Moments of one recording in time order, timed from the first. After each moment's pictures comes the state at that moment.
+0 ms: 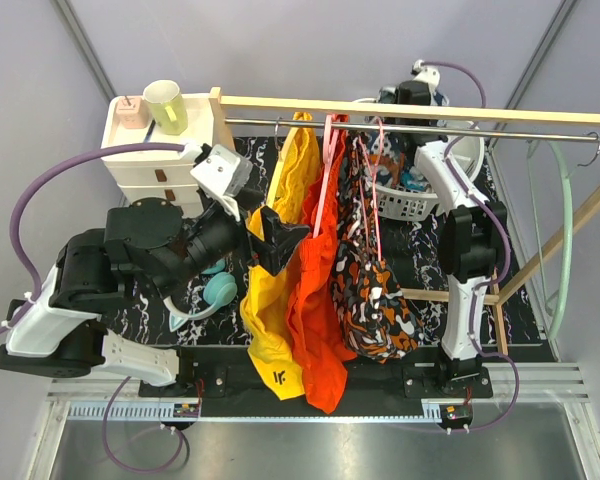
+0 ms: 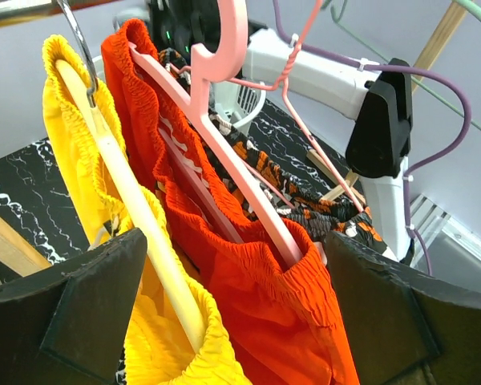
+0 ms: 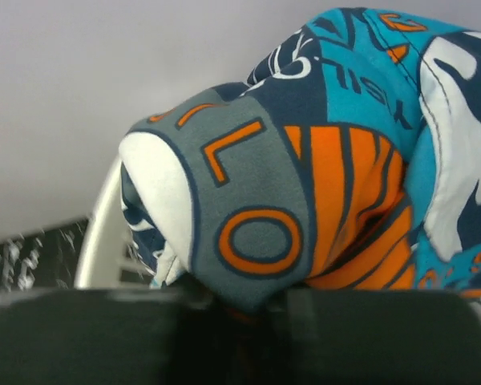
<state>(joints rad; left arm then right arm) -1.43 1.21 1.99 -0.93 -0.63 -0.24 0.20 2.13 2.02 -0.14 0.29 0.35</state>
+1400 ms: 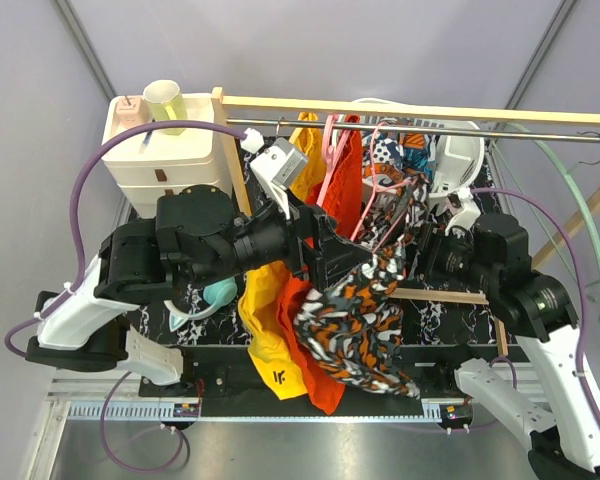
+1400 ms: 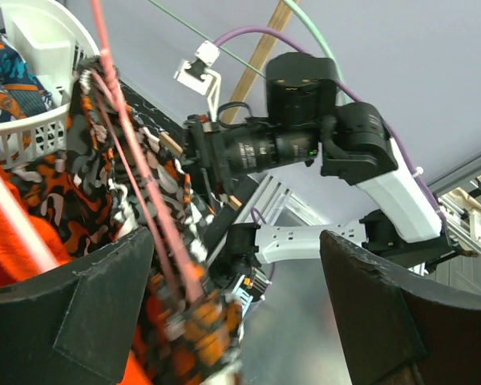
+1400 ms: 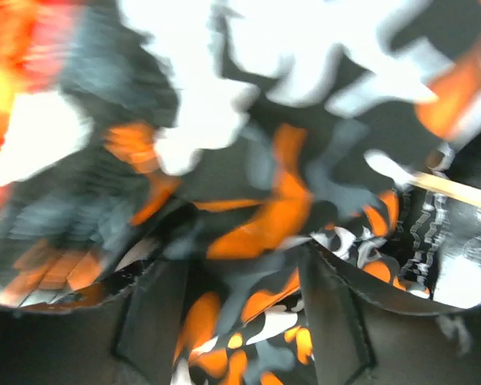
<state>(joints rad) -1.43 1.37 2.12 -0.87 -0.29 -0.50 0.39 0.75 1.15 -0.92 -0.32 0.61</state>
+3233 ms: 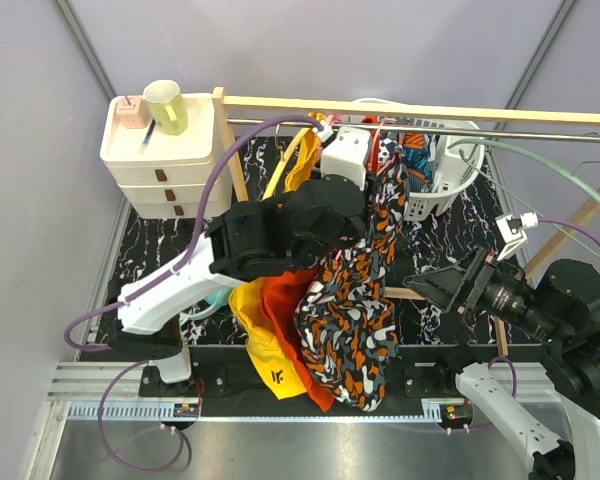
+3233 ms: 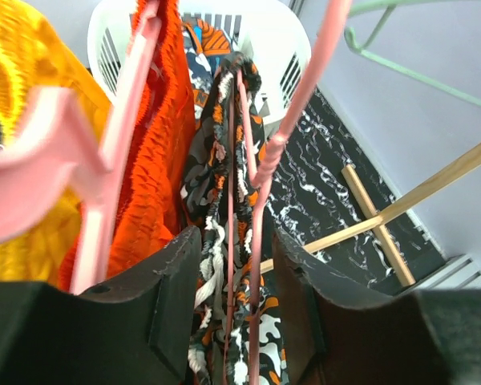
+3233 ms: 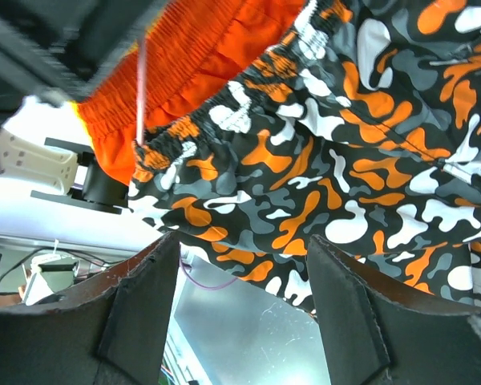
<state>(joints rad) -1.33 1.72 2.35 -1.02 -0.75 -0.48 0.40 0.56 1.33 -0.99 -0.46 0.84</state>
